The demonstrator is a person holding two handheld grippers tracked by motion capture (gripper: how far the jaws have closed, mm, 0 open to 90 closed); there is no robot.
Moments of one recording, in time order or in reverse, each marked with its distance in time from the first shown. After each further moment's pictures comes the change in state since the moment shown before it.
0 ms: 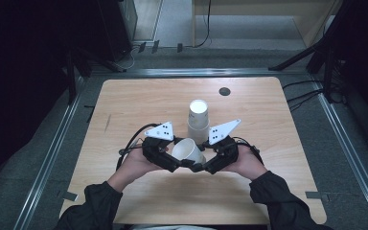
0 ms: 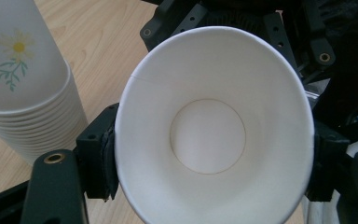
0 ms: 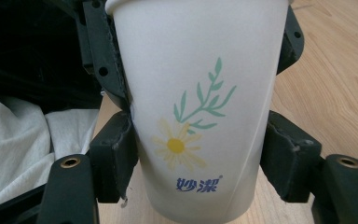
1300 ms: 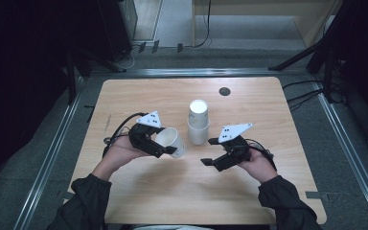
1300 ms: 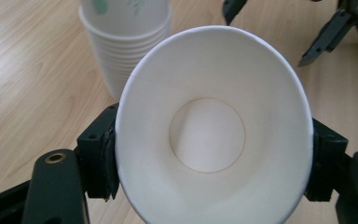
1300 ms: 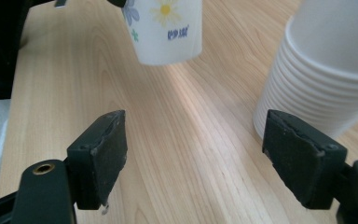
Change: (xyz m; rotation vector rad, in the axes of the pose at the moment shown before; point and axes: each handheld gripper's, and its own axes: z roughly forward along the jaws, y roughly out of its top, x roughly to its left) left arm 0.050 -0.015 -0.025 0.163 0.167 -0.042; right arm -0.006 -0.026 -0.019 0.055 -0.308 0.082
